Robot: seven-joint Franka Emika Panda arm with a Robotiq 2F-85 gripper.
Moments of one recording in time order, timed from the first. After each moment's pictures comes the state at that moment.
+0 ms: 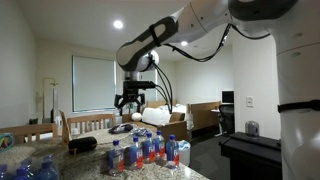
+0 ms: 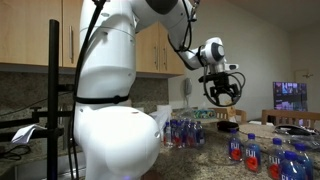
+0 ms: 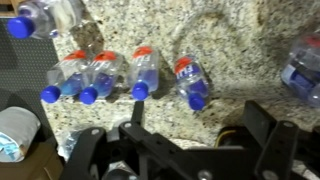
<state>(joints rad) 0.08 0.01 0.05 -1.91 -0.12 2.12 0.34</state>
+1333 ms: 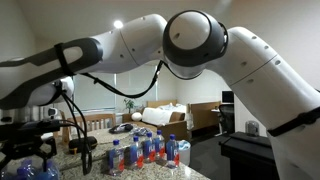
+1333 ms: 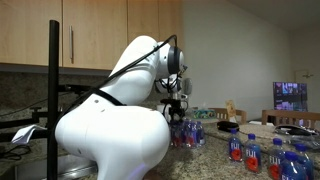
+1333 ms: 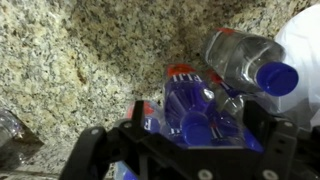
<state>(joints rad) 0.48 0.61 0.18 -1.35 -0.14 2.00 0.71</state>
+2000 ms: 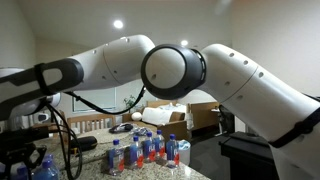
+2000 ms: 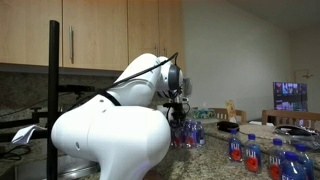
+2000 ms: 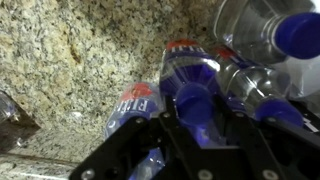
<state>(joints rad) 0.56 0.83 0.08 -1.02 -0.16 1.88 0.71</state>
